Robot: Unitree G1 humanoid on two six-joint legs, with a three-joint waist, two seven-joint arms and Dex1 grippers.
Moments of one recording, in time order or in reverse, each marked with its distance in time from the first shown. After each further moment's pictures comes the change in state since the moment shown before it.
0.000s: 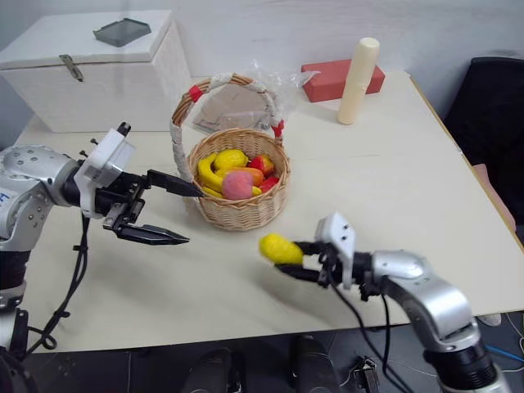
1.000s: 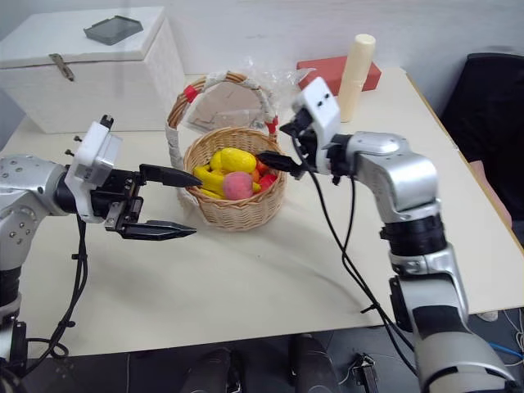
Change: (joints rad) left arm 0.089 0.007 0.118 -0.158 -0.055 0.030 0.178; right arm -0.650 0.136 0.039 0.380 -0.192 0.202 -0.102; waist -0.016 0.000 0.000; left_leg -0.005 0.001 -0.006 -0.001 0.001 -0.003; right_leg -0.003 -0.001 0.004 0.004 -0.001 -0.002
